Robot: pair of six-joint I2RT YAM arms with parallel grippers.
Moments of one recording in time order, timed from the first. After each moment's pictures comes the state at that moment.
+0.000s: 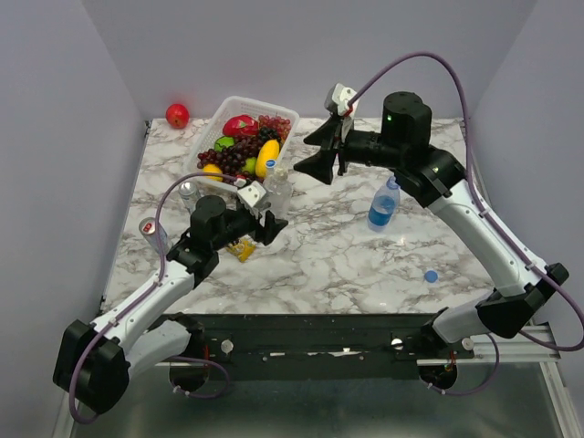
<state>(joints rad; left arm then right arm) -0.50 0.99 0.59 0.23 0.37 -0.04 0.66 1.45 1.67 -0.35 -0.57 -0.11</state>
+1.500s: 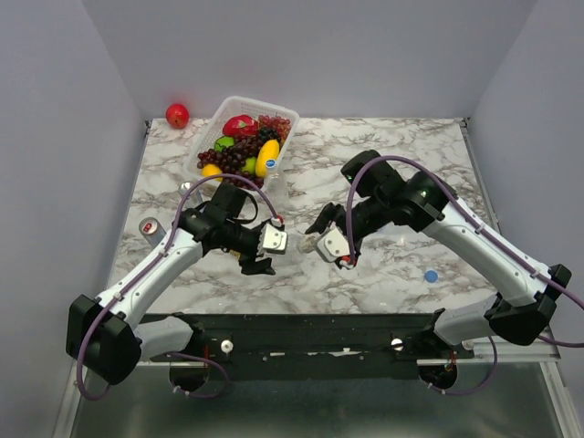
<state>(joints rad) -0.51 1.17 0.94 -0.82 0.83 1.01 0.87 1.39 1.60 -1.18 -0.69 -1.49</state>
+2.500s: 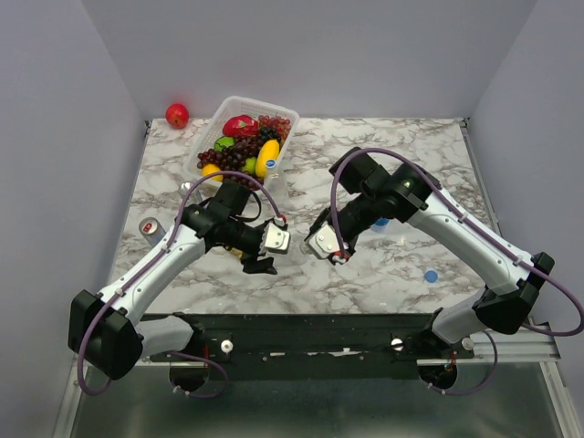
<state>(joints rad) -0.53 1.20 0.99 -0.86 0.85 1.03 0.87 1.49 1.68 -1.28 -0.73 -1.53</state>
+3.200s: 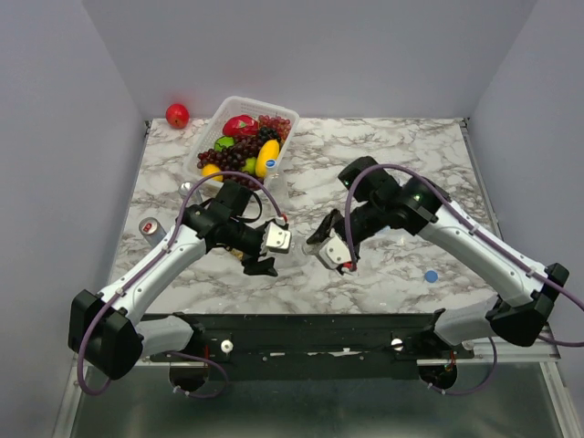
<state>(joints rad) -0.54 1.20 0.99 -0.85 0.86 0.98 0.86 1.42 1.57 -1.16 -0.72 -1.55</state>
